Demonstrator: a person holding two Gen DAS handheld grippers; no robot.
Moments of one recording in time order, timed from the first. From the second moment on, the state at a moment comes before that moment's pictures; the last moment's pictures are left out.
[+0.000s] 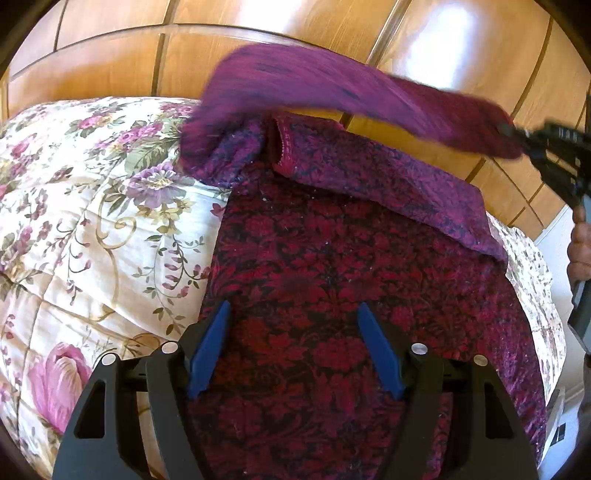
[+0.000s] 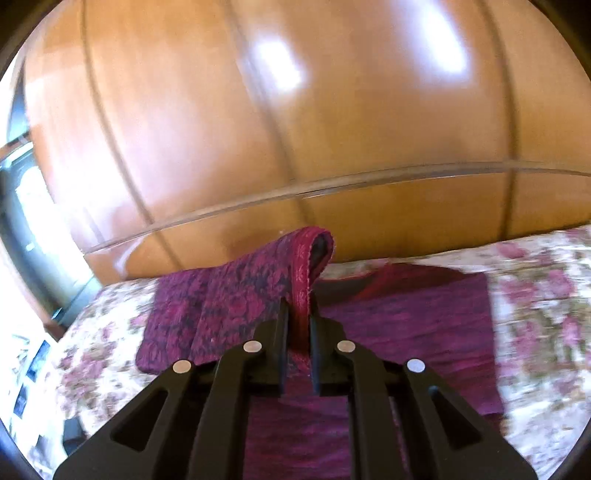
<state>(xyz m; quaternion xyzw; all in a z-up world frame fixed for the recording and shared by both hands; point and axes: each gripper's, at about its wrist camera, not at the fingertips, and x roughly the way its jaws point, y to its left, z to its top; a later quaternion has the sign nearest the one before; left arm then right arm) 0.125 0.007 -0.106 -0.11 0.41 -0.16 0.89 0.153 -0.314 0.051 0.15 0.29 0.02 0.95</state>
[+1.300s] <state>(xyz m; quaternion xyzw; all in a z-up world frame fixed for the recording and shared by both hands) 0.293 -0.027 -0.020 -0.06 0.36 -0.15 0.92 0.208 -0.355 -0.062 0.03 0.40 -0.09 0.91</state>
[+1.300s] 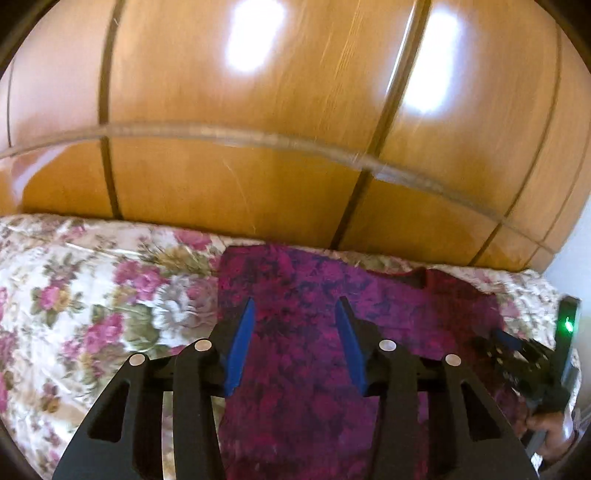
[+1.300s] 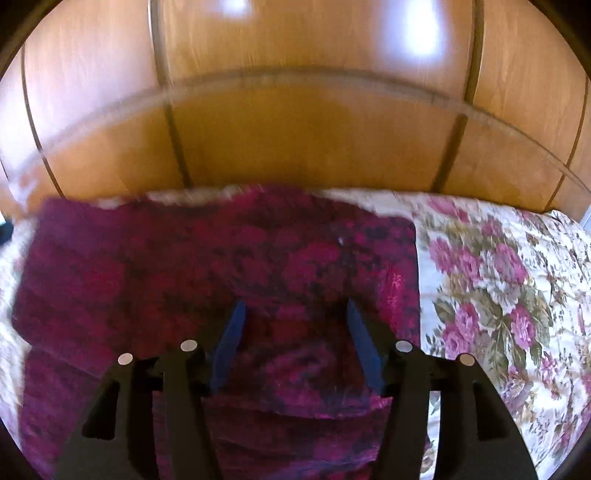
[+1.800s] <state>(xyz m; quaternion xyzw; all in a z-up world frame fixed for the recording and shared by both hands) 0.297 -0.039 -0.060 -0.01 0.39 -0.08 0.92 0.195 -0.344 -0.076 0.01 0.36 -0.09 0.93</state>
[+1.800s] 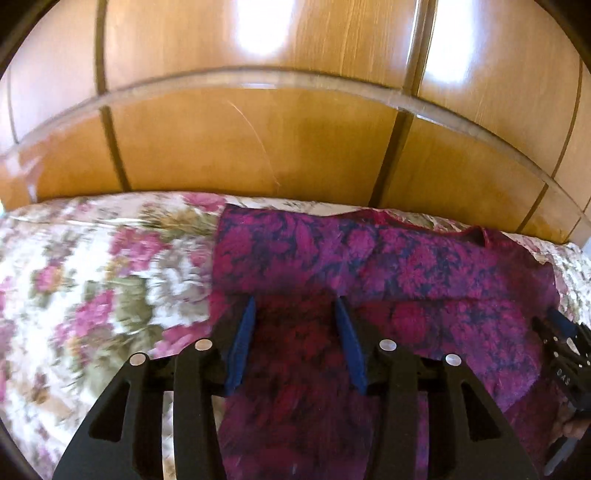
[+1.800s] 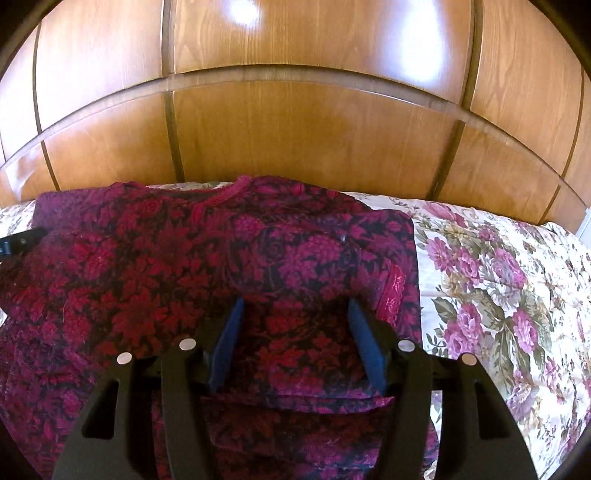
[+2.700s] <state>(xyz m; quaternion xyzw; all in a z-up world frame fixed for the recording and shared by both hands) 0.081 0.009 -0.022 0.02 0.34 -0.07 0.94 0.014 -0.344 -0.064 0.06 0.41 -0.10 0.91</state>
